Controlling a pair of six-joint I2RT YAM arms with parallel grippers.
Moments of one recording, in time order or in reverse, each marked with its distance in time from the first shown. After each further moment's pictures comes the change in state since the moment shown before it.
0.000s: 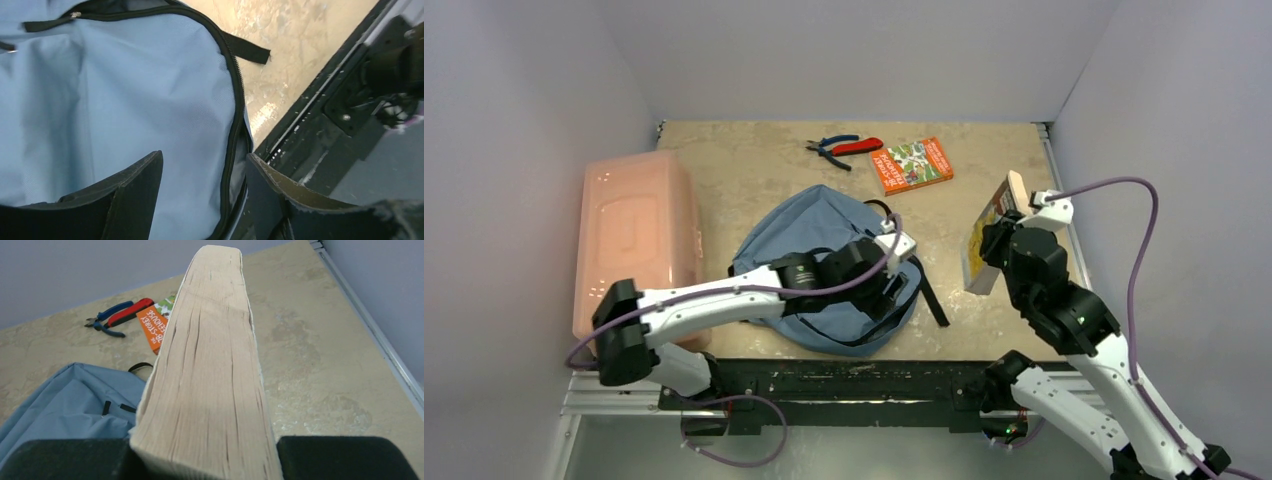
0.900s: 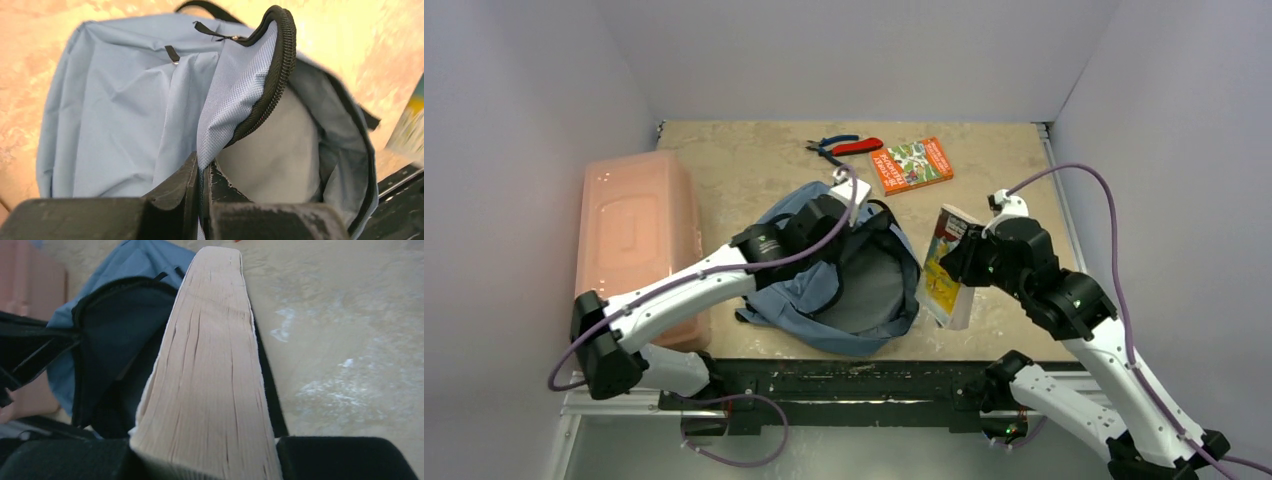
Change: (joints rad) left arm 0.133 0.063 0.102 -0.095 -0.253 0.103; right arm 0.000 0.046 0.053 -0.225 -0.428 0.051
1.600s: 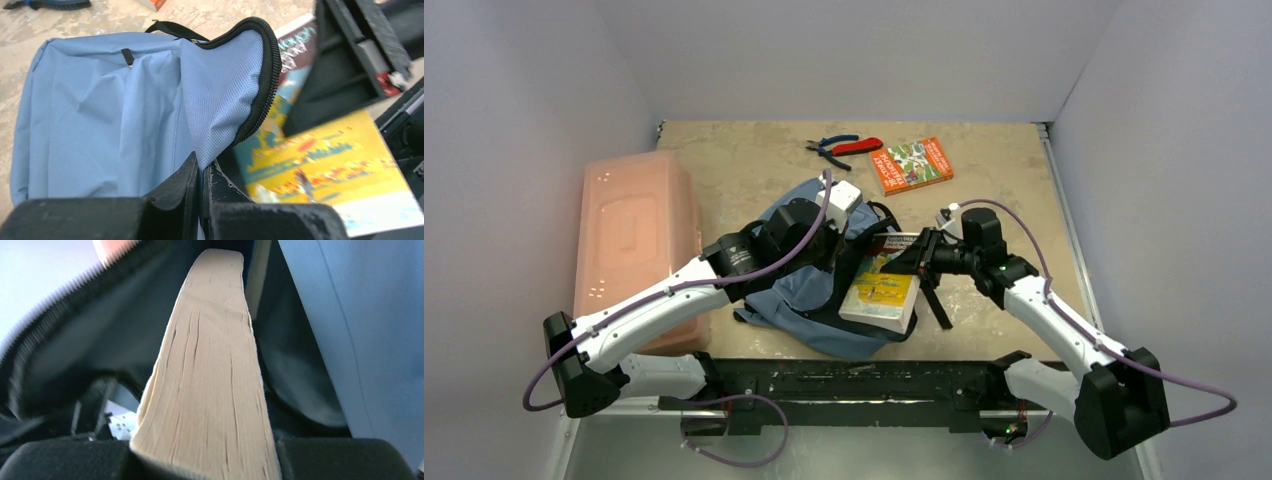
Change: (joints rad) left arm 0.041 -0.209 -0.049 0.038 0.137 0.028; right arm -0.214 0.314 -0.357 0.653 -0.983 0.605
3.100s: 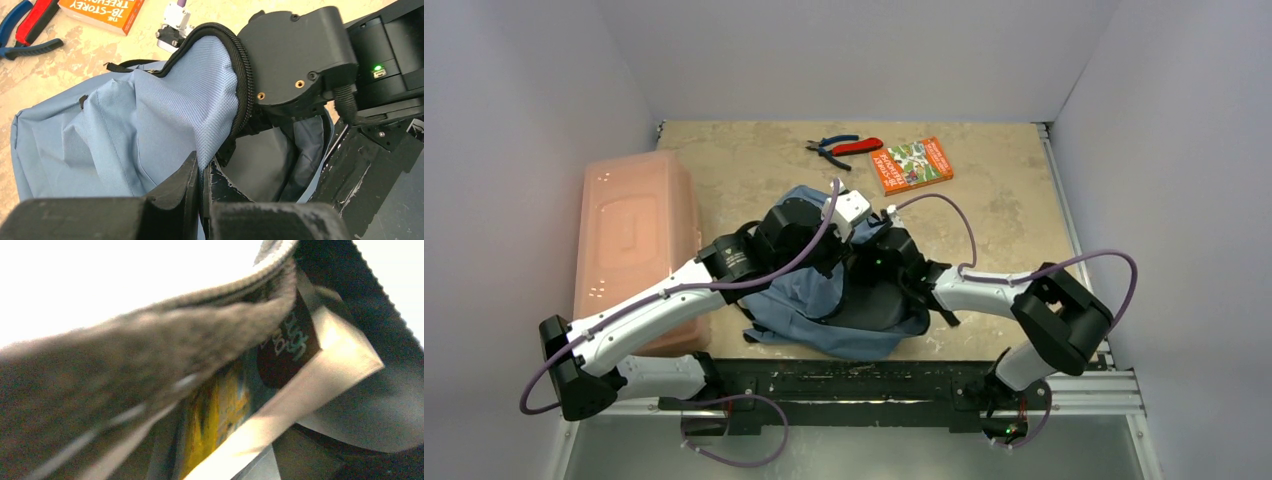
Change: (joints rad) left arm 0.005 -0.019 -0.005 0.031 0.169 0.166; right arm 0.470 0.513 0.067 0.605 0.759 -0.030
